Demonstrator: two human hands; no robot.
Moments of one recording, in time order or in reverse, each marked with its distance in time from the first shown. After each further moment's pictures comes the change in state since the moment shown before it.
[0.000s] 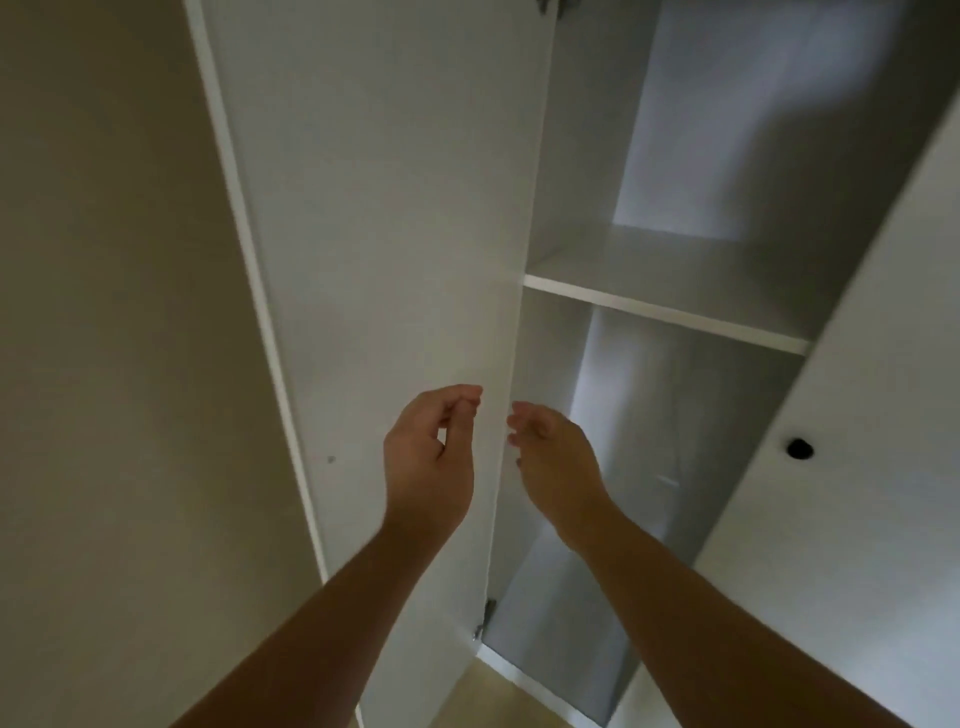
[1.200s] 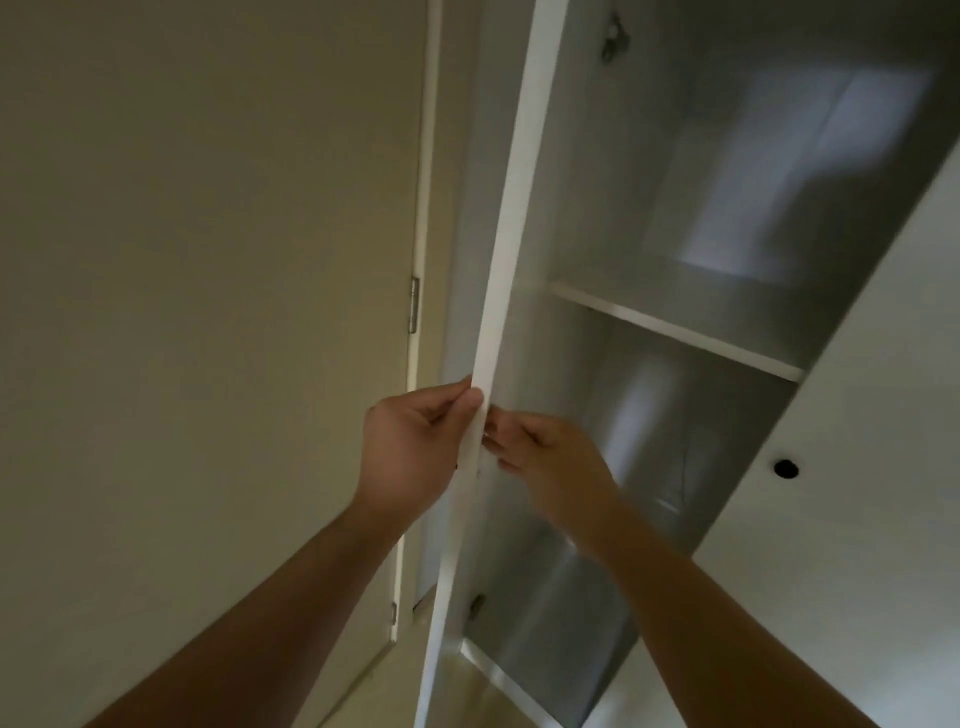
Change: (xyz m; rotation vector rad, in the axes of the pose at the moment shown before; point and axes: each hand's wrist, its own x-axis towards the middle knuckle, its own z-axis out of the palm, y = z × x) left_hand -0.027 0.046 -0.062 -0.063 -0.077 -0.136; right_hand -0.077 -0.043 -0.021 -0.072 -0.258 -0.224
